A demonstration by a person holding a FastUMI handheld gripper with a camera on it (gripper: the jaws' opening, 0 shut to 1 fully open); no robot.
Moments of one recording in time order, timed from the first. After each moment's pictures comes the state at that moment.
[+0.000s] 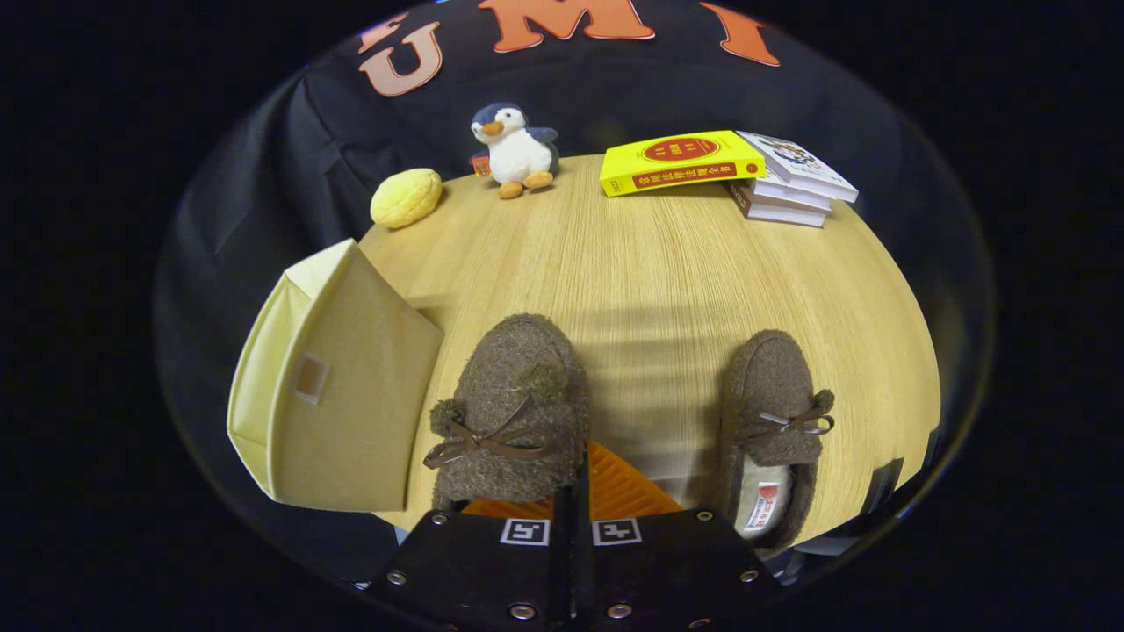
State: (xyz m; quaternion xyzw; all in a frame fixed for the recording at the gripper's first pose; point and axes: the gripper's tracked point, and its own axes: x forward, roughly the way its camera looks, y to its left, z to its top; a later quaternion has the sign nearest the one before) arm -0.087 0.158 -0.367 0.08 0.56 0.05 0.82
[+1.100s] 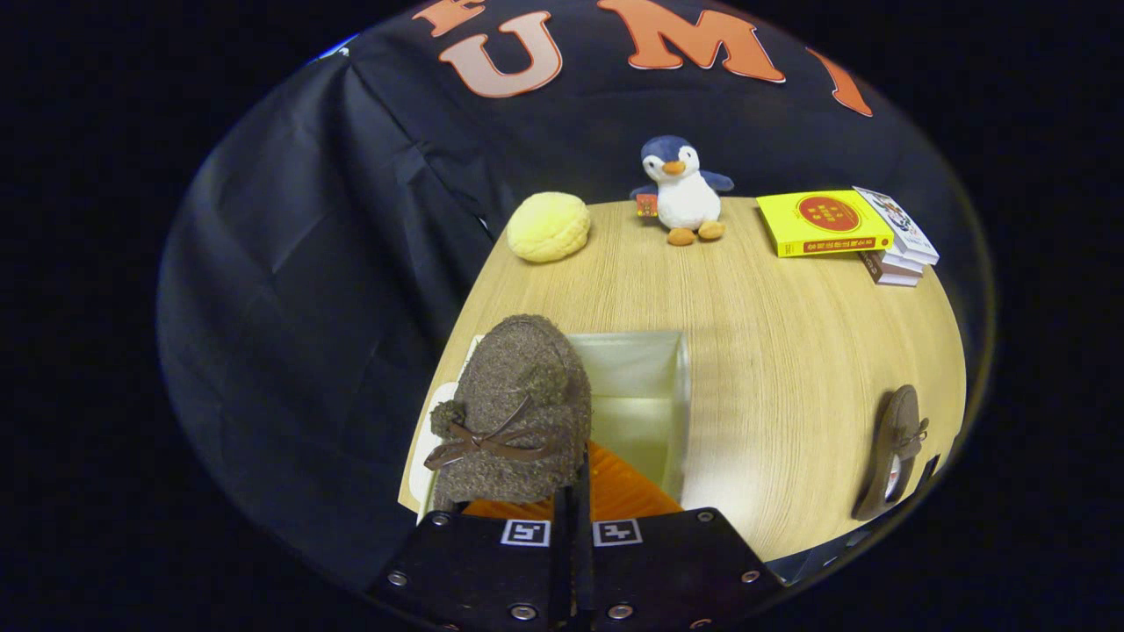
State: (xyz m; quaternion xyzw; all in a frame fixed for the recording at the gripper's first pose) arm -0.027 0.414 -0.314 0.10 0.57 0.10 0.81
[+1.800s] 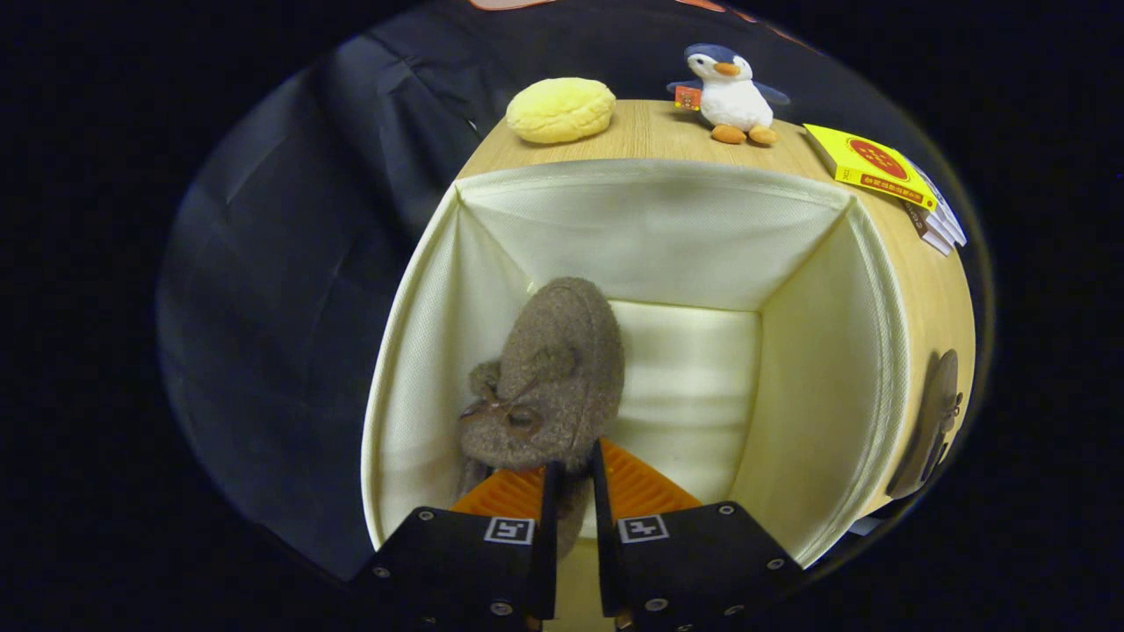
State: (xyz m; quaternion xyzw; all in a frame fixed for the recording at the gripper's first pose) arm -0.075 0.460 -0.393 0.07 0.67 0.12 0.73
